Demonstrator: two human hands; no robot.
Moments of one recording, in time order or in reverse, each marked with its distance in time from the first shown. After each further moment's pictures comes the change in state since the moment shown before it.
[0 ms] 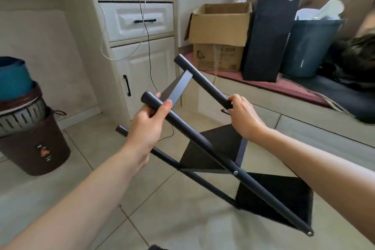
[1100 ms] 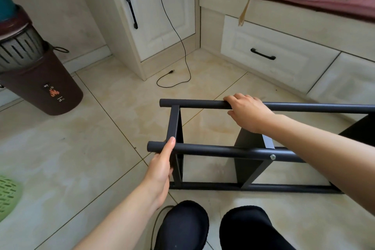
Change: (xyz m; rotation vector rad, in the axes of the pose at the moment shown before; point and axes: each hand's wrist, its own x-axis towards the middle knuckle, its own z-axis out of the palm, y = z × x) left_hand -0.094 -0.210 -0.006 -0.312 0.181 -0.644; right_hand -0.039 0.060 0.162 -0.427 -0.493 -0.229
